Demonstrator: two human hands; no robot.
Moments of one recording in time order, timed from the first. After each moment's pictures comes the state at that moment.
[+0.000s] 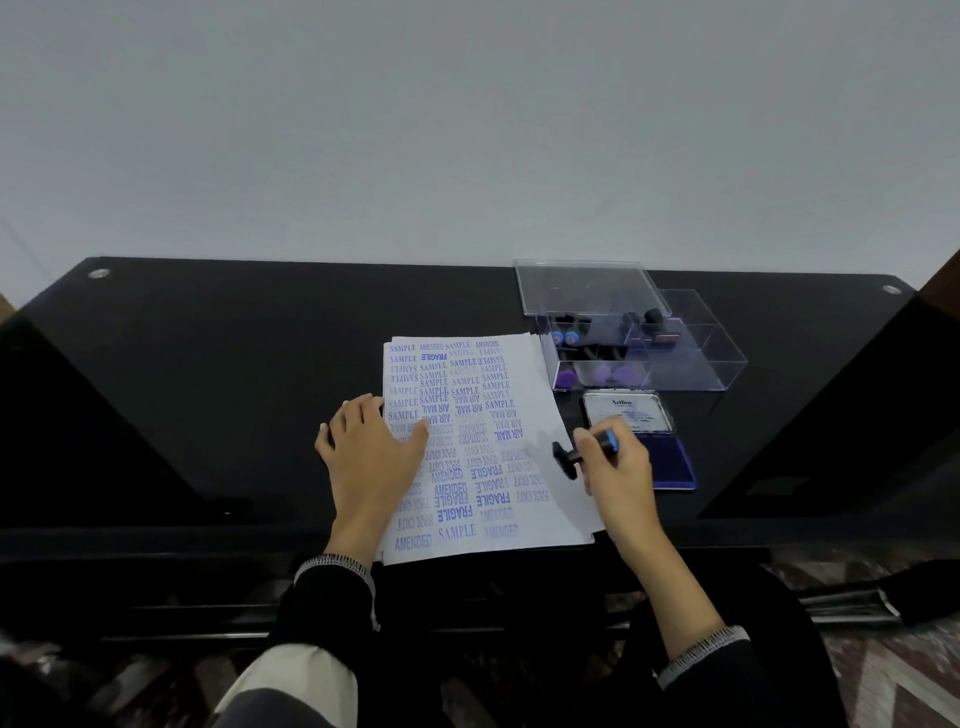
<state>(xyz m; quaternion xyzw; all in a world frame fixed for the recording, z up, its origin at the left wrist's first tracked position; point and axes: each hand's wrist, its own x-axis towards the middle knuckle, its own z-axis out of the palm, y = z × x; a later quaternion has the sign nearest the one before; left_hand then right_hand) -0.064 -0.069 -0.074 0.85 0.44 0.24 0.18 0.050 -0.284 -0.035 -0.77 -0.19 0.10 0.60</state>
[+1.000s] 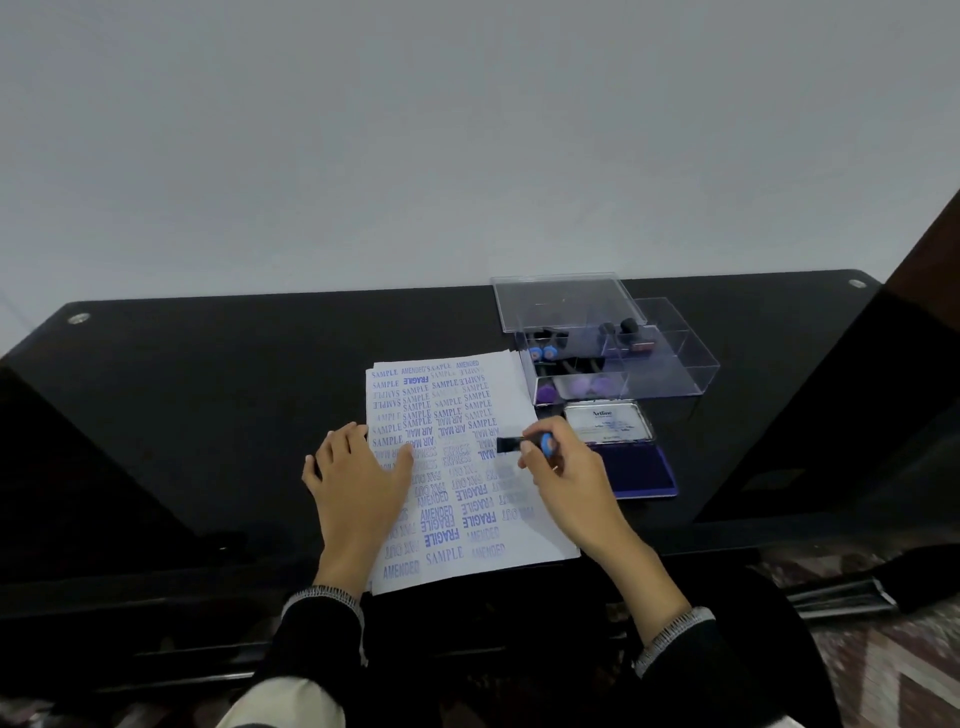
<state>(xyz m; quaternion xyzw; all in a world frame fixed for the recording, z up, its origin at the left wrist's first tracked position) -0.064 -0.073 -0.070 0.86 0.44 0.21 0.16 0.049 -0.270 -0.028 -0.78 -0.30 0.13 0.54</state>
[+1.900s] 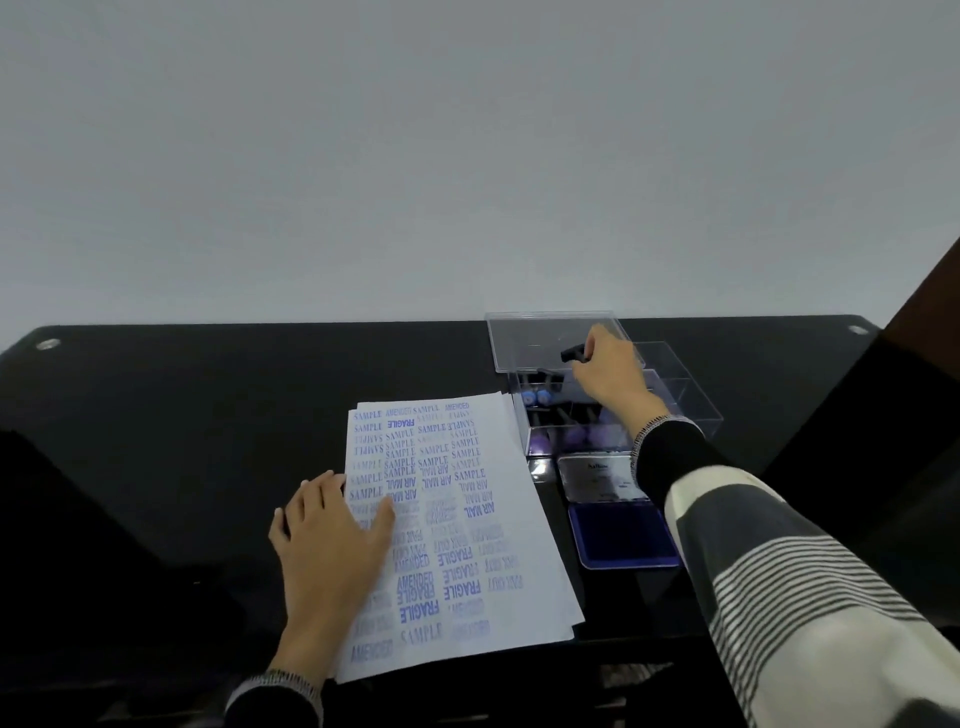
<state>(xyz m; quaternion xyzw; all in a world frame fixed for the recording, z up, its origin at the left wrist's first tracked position) -0.062 -0.072 -0.073 0.86 0.44 0.21 0.15 0.244 -0.211 0.025 -0.92 -0.25 -0.01 0.31</state>
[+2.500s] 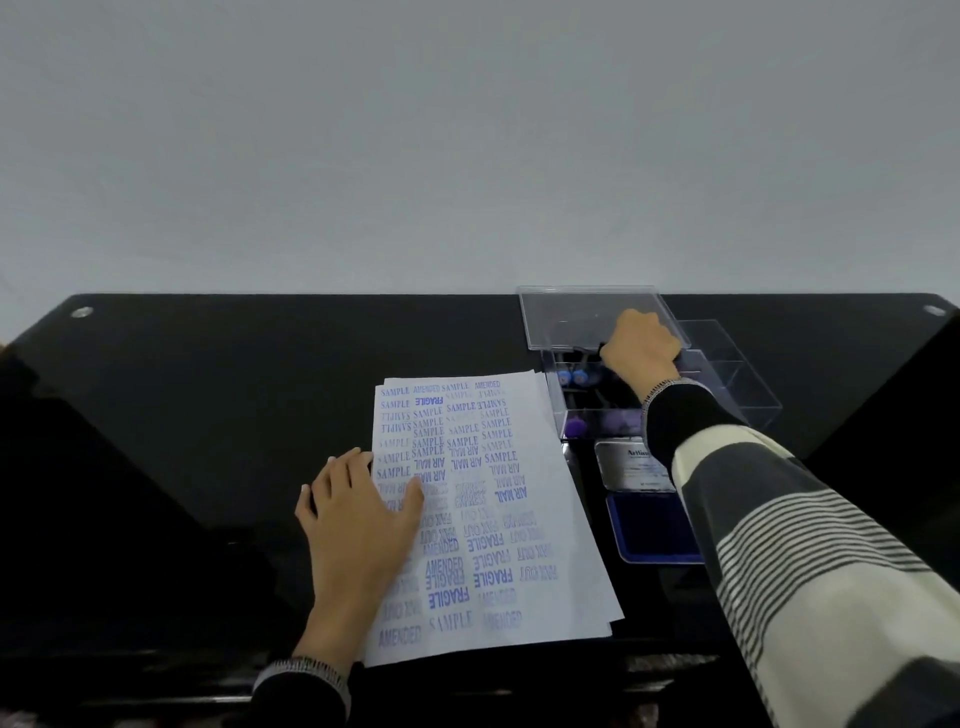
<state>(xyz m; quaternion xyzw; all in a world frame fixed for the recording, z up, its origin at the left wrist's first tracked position) -0.061 -0.072 -0.071 0.85 0.45 0.21 0.16 0.249 -0.179 0.021 -0.98 -0.17 -0.02 0.10</state>
